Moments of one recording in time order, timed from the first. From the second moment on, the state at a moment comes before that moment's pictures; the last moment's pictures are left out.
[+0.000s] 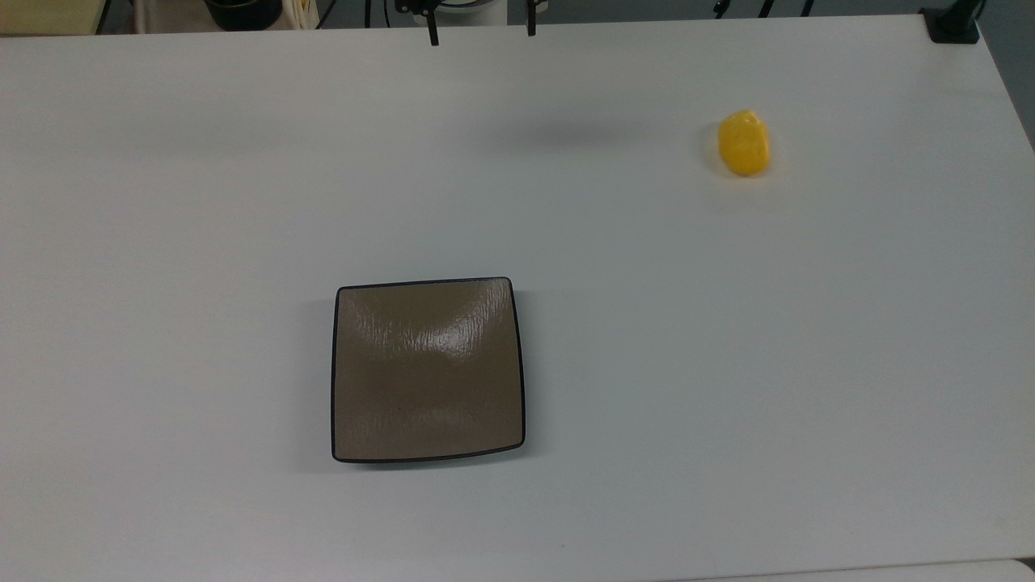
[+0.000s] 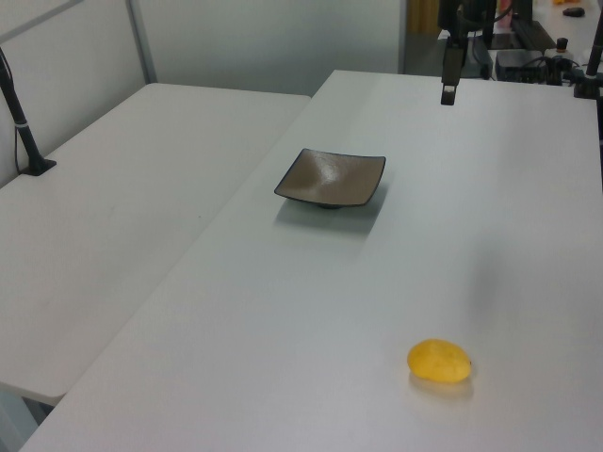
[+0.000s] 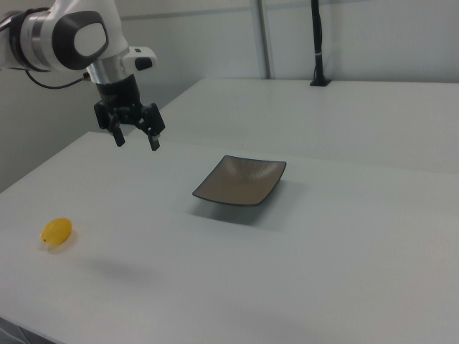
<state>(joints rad) 0.12 -0.05 0.06 -1.72 0.02 1.73 -0.01</state>
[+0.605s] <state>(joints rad) 0.28 -0.05 0.07 -1.72 0.03 1.68 0.17</state>
